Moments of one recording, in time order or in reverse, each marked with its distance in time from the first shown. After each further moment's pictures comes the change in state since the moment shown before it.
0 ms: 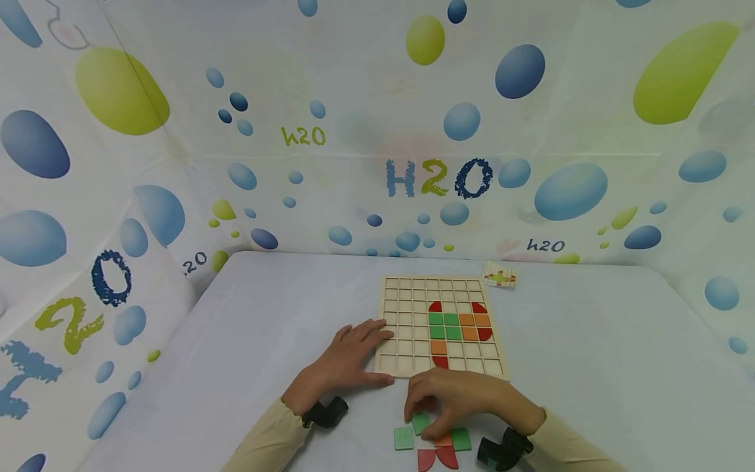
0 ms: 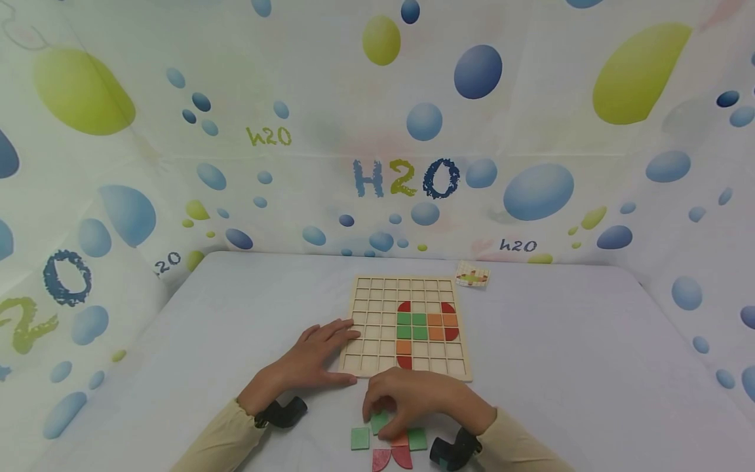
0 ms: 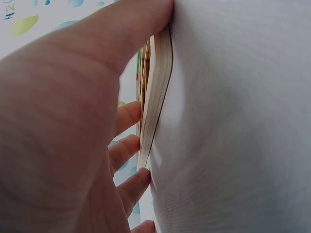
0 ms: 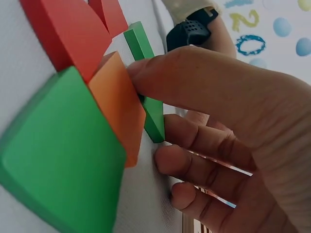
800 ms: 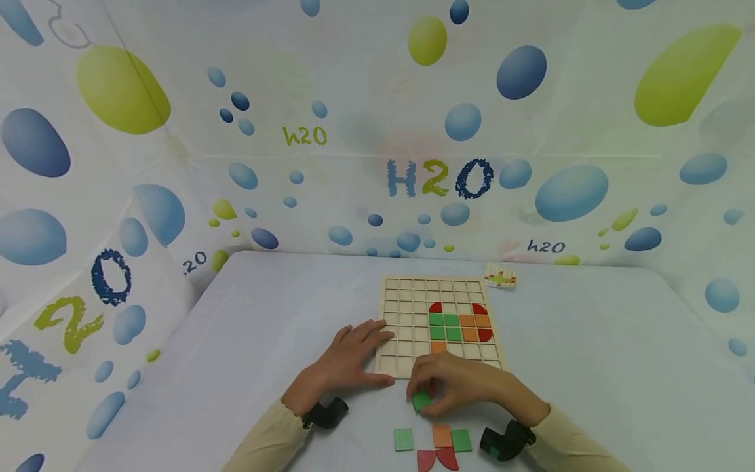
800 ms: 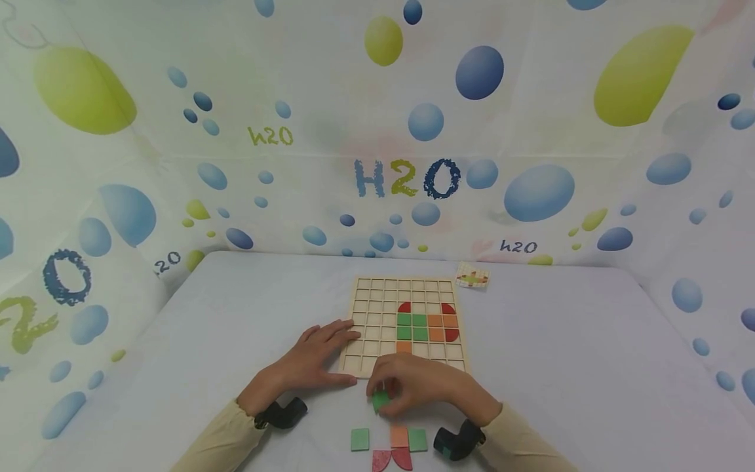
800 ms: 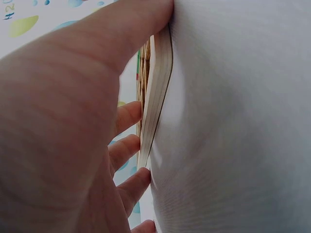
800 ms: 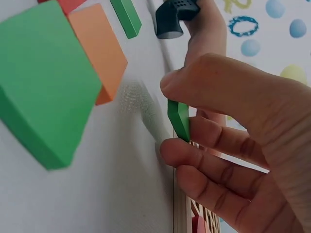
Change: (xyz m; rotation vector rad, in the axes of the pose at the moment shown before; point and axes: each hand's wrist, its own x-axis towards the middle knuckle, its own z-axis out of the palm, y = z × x) left_hand -0.001 -0.001 0.000 0.004 -0.003 0.000; right_hand -0.004 0.010 -0.011 -0.034 0.125 0.047
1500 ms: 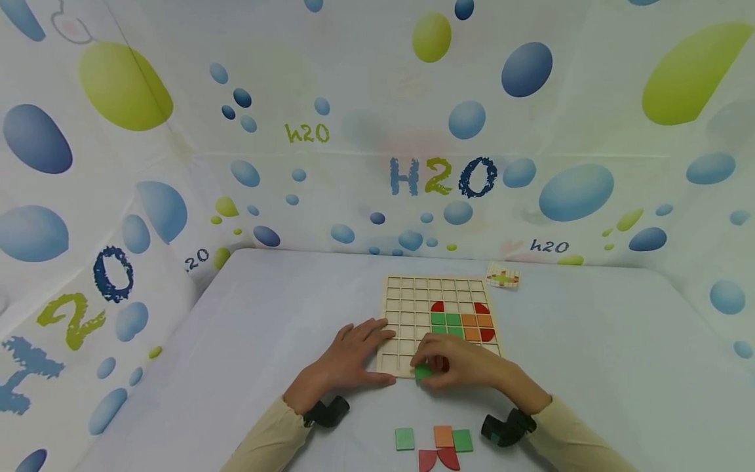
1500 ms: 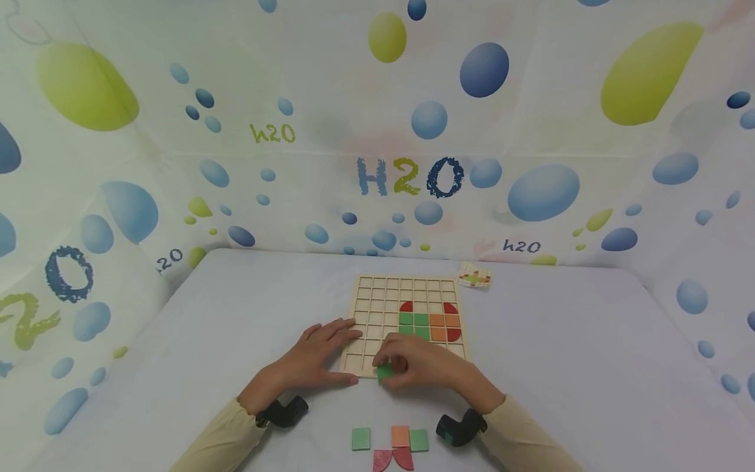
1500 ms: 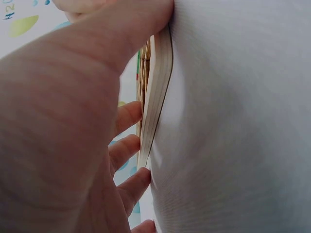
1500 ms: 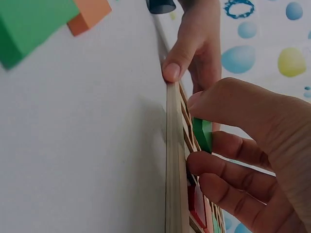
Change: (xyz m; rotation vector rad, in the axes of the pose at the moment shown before) left_hand 0.001 0.001 0.000 -0.004 -0.012 -0.002; right_hand 0.000 0.010 -0.012 -0.065 0.161 0.092
